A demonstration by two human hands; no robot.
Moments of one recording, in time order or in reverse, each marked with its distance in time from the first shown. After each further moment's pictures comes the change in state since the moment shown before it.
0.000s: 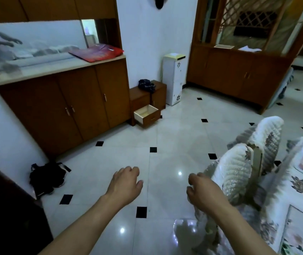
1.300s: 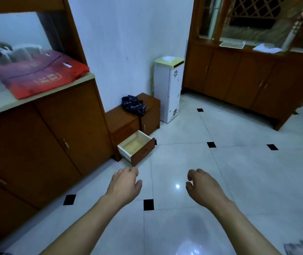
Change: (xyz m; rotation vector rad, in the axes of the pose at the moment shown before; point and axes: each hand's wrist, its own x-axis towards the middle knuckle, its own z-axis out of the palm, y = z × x) left_hand 0.801 -0.106 0.030 0.010 -0.133 -0.008; right_hand 0.799 0.083 -0.020 0.011 -0.050 0.141
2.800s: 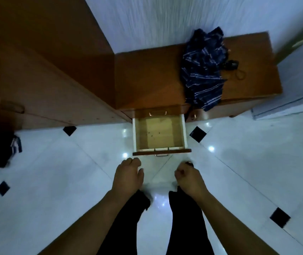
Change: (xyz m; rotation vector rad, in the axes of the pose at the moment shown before) left_hand 0.740 -0.144 0.283 -0.353 -0.174 -0.920; right_hand 0.922 0.004 0.273 0.168 -0.951 -0.216
